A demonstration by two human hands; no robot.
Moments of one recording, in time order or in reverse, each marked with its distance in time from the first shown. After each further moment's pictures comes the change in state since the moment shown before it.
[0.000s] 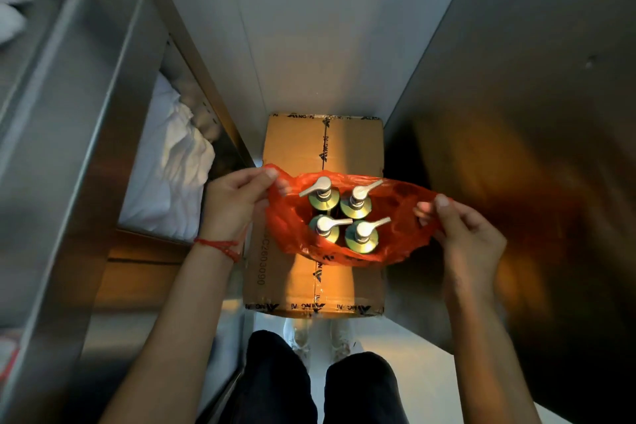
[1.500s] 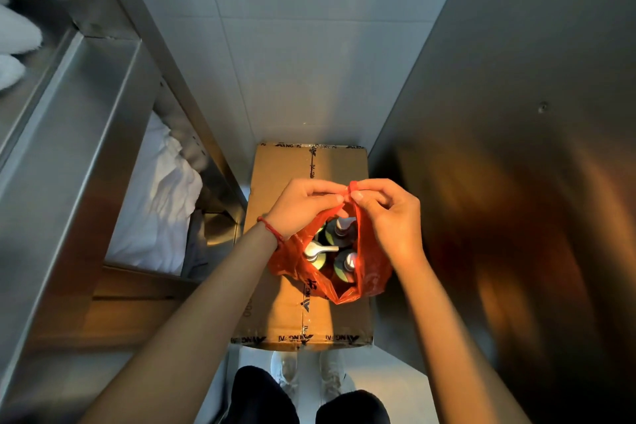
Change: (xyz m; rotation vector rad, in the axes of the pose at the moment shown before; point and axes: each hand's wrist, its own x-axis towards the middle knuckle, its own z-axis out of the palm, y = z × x) left_hand 0.033 0.009 0.076 0.226 -0.492 0.051; right_hand 0.035 -0.009 0.062 -0.218 -0.401 -0.228
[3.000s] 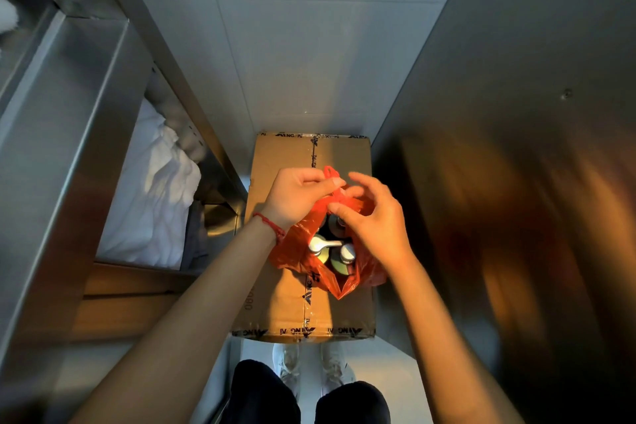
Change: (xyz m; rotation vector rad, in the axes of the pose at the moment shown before) left_hand 0.005 -0.005 -0.005 -0.030 0.142 0.008; right_hand -0.002 0.025 0.013 -0.325 -0.123 -0.038
